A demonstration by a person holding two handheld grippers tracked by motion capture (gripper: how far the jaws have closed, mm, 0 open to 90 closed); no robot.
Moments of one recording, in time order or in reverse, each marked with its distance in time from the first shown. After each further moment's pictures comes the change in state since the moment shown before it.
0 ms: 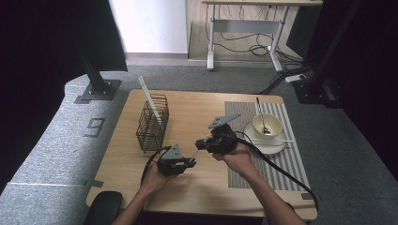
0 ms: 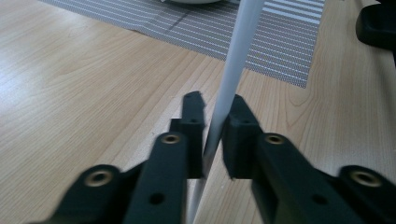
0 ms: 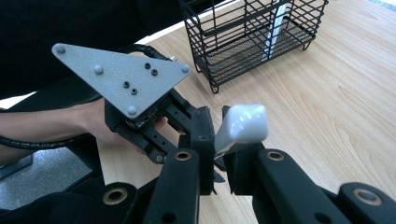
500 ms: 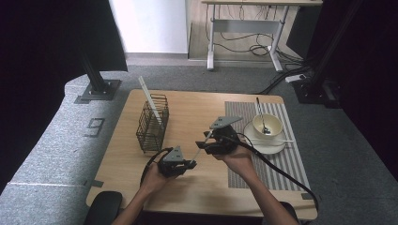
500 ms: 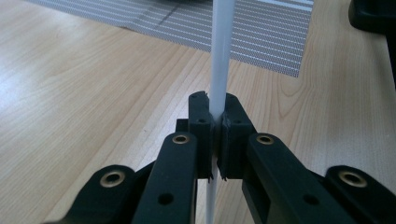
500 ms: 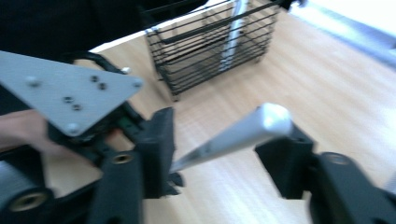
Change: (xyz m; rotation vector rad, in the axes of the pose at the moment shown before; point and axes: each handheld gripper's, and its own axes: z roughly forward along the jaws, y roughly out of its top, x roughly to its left) left arm -0.005 0.002 0.000 0.039 -0.020 0.044; right arm 0.000 -0.004 -0.001 -0.050 -0.175 -0.050
